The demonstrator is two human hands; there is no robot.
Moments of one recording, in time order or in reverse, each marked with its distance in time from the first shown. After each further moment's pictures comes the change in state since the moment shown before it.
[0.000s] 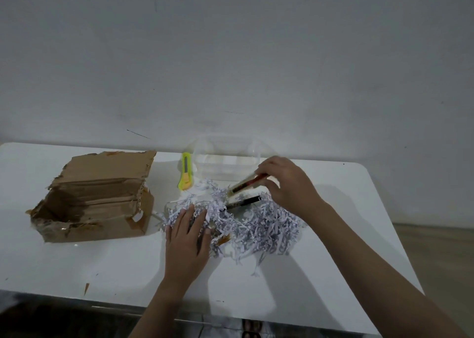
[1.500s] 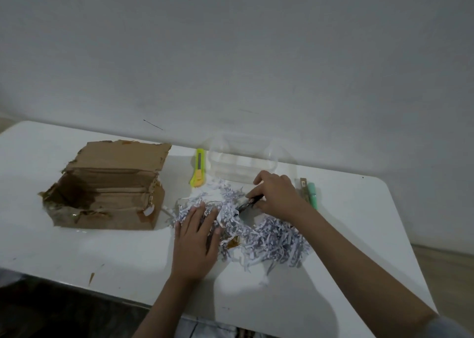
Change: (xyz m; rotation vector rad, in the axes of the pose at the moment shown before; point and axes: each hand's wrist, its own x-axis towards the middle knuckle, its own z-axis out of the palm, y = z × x) left_hand 0.004 -0.007 0.005 -0.011 -0.025 -0.034; right_hand 0.031 -0.004 0.054 -0.210 -0.505 0.103
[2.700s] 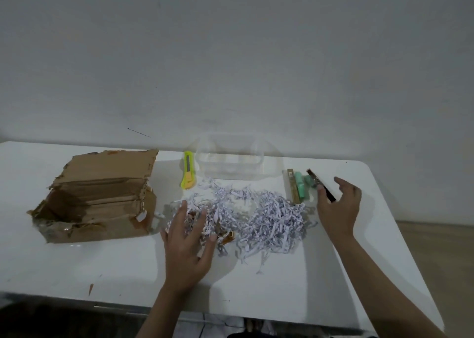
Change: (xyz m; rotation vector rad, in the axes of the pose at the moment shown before) left_hand -0.010 0.003 -0.018 -0.115 0.182 0.219; right_hand -0.096 0.086 0.049 0.585 1.004 0.672
